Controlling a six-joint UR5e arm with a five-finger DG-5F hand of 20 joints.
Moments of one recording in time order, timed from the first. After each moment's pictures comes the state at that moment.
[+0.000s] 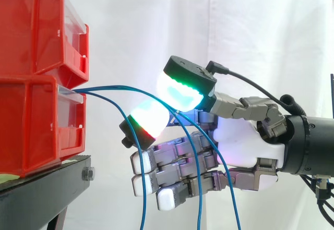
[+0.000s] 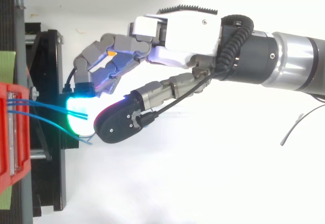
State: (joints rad) arm 0.07 -2.35 -1.22 -2.59 -1.44 -0.10
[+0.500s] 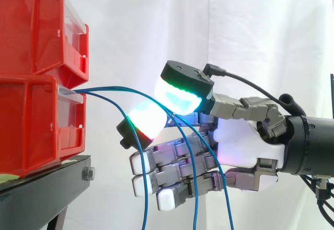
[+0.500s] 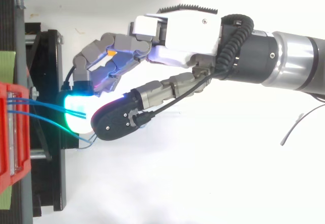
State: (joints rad) arm 0.07 -2.35 -1.22 -2.59 -1.44 -0.10
